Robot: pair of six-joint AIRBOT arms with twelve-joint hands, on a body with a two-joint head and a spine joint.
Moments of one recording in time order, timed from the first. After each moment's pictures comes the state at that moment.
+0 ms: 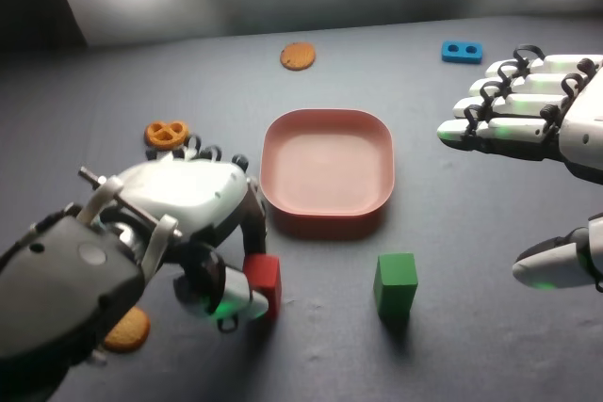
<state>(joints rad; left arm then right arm) 0.34 -1.04 0.70 -1.26 -0.79 1.92 -0.20 -0.64 0.71 -0.20 0.13 -0.97</state>
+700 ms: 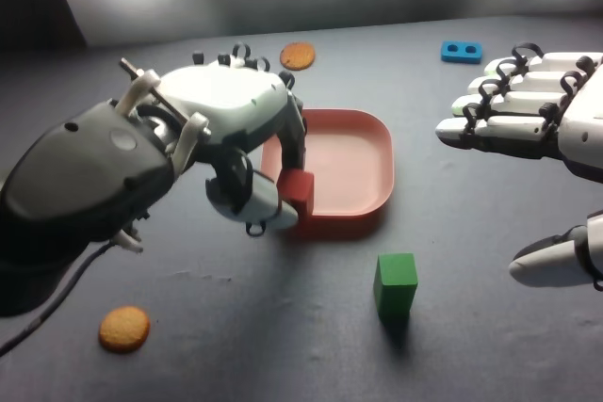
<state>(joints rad) 0.20 -1.11 0.91 -1.14 -0.56 1.90 -0.19 -0.64 0.71 -0.20 0.13 -0.97</state>
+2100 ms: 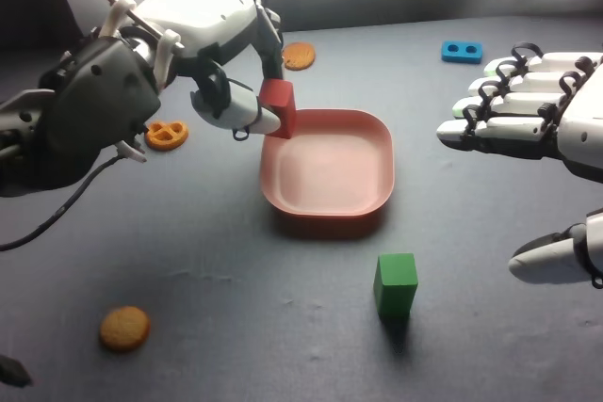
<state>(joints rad) 0.21 -1.26 1.30 -0.69 -0.49 1.40 -0.19 -0.64 0.71 -0.20 0.13 -0.97</state>
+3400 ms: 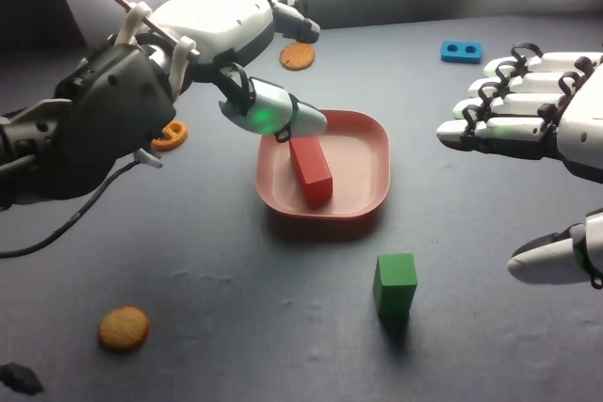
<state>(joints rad) 0.21 -1.26 1.27 -0.67 -0.51 1.38 -0.19 -0.64 0.71 -0.20 0.13 -0.97</state>
